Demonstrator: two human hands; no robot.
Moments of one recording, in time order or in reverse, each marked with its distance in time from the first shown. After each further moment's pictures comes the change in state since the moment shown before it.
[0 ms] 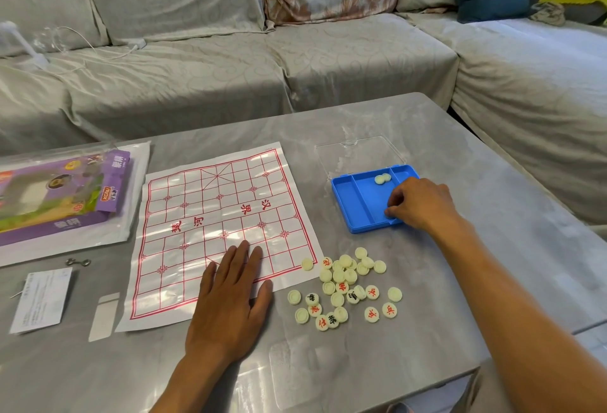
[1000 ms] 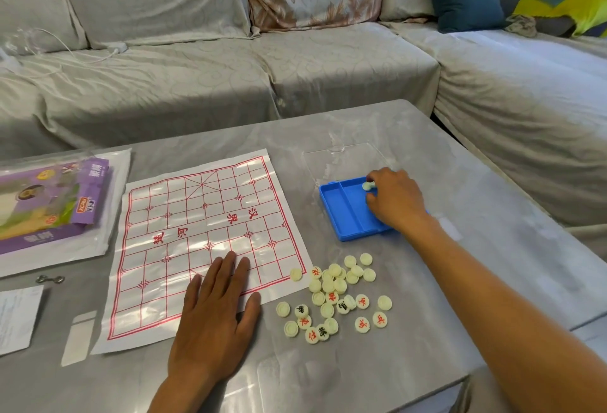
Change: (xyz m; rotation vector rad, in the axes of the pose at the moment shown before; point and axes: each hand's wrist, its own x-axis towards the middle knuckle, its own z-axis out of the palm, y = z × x) left_hand 0.000 0.000 0.001 -0.017 0.007 0.005; right_hand 0.015 -0.018 0.003 0.082 0.192 -0.059
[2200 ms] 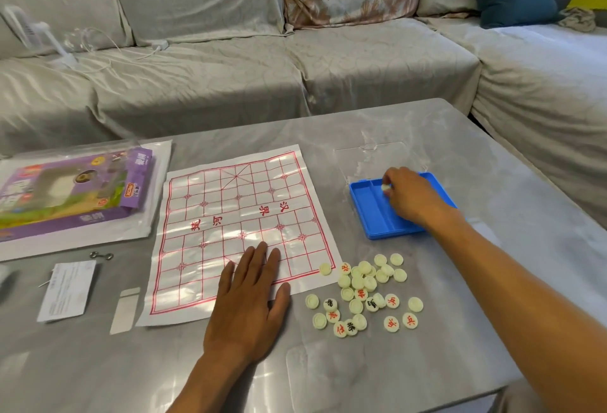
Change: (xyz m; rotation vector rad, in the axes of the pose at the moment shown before) left_hand -0.003 0.004 -0.008 0.003 -0.024 -0.017; right_hand 0.017 -0.021 0.003 0.109 -0.172 -0.080
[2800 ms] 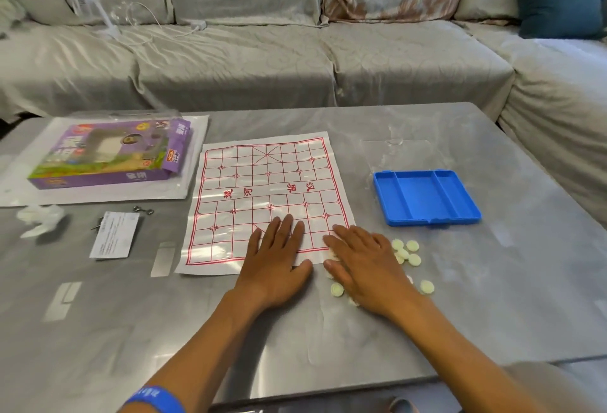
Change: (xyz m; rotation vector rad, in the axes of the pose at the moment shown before) left_hand 0.013 -0.005 -0.009 0.131 -0.219 0.013; right_hand -0.142 -0.093 0.060 -0.229 -0.219 -0.384
